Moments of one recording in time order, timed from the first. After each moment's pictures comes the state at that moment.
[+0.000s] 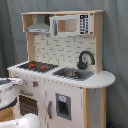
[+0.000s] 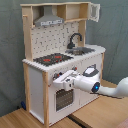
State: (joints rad) arm -0.94 -1.50 1.54 -2.10 -0.35 3.19 -0.64
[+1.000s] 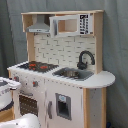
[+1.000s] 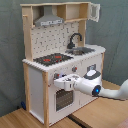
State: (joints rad) arm -0.89 -1.48 1.56 -2.11 -0.35 3.07 -0.46
